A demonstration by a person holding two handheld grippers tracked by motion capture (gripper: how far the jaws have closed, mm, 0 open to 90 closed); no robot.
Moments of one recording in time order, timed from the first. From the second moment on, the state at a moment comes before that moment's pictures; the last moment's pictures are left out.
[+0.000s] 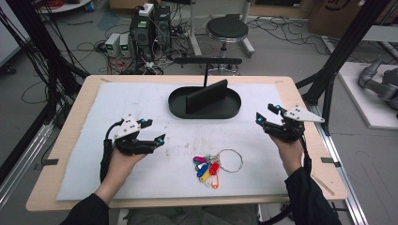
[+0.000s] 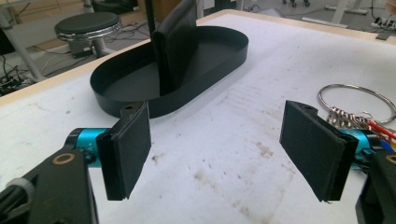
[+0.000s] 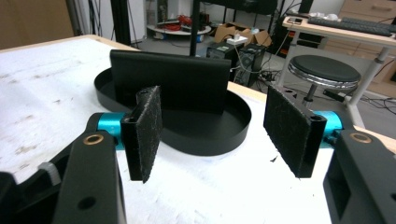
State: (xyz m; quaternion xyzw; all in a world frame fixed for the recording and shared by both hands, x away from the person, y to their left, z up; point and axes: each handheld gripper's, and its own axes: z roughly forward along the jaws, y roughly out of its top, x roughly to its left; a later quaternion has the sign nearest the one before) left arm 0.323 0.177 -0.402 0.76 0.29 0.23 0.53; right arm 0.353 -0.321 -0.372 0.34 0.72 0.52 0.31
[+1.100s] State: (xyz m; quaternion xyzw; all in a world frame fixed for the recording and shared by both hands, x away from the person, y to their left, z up) left arm 0.319 0.205 -0.413 0.74 0.32 0.26 0.53; right arm 0.333 -0.339 -0.393 0.35 0.72 0.52 0.29
